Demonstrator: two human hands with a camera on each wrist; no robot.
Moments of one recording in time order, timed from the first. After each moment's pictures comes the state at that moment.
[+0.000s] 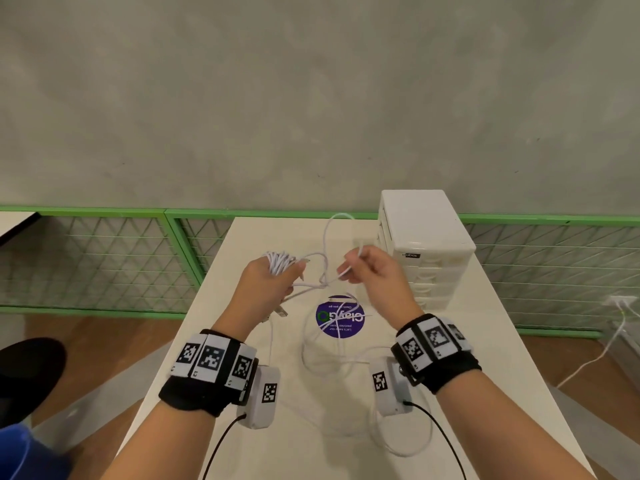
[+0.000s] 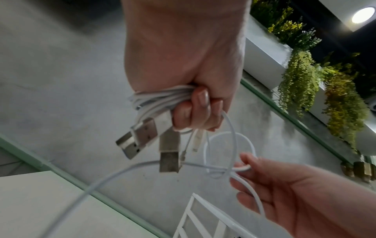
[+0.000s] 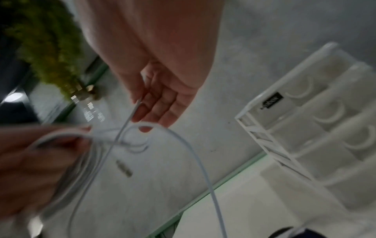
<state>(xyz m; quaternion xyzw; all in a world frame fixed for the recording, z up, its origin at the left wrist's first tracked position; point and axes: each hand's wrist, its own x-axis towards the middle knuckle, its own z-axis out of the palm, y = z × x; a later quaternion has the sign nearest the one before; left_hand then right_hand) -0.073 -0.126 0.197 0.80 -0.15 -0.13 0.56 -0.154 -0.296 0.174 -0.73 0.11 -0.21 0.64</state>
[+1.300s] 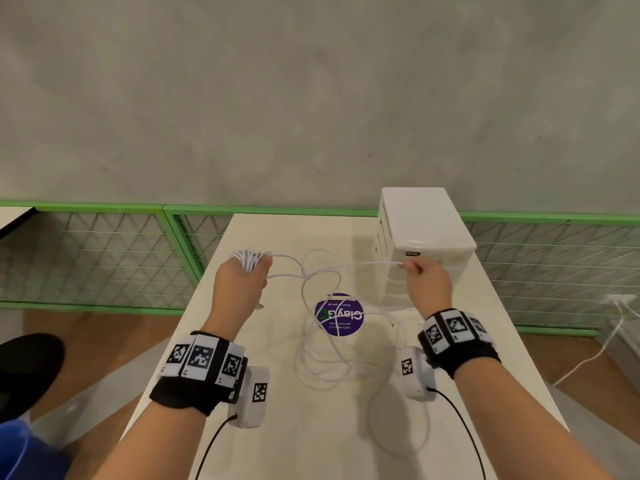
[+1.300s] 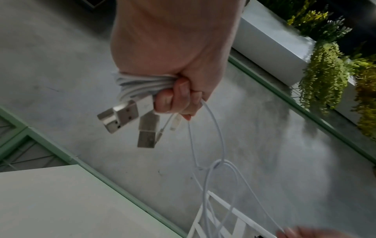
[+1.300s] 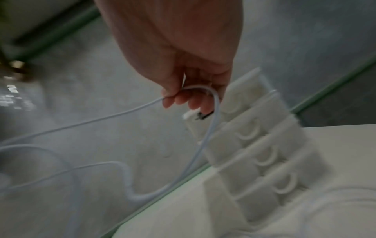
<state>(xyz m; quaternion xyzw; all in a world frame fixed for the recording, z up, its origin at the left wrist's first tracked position) -0.058 -0.115 0.186 0.83 -0.04 -0.03 0.56 -0.163 -0.373 0.135 -0.83 0.35 -0.22 0.38</state>
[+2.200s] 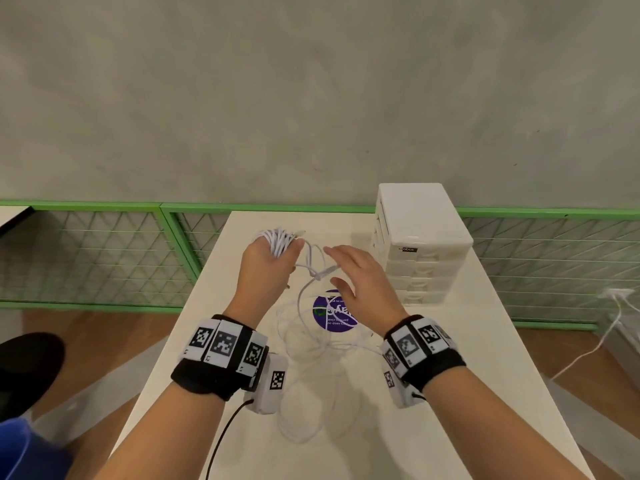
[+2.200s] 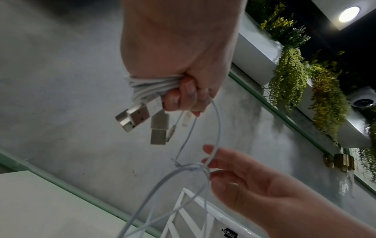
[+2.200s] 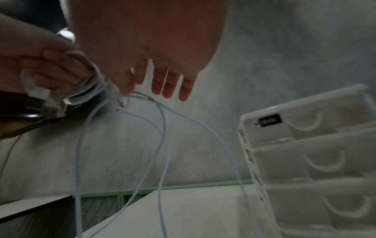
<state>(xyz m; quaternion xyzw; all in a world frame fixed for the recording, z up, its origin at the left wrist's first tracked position) -0.072 -0.148 0.202 0.81 -0.16 0.00 0.56 -0.149 -0.307 0.136 -0.94 -0.02 -0.25 0.24</state>
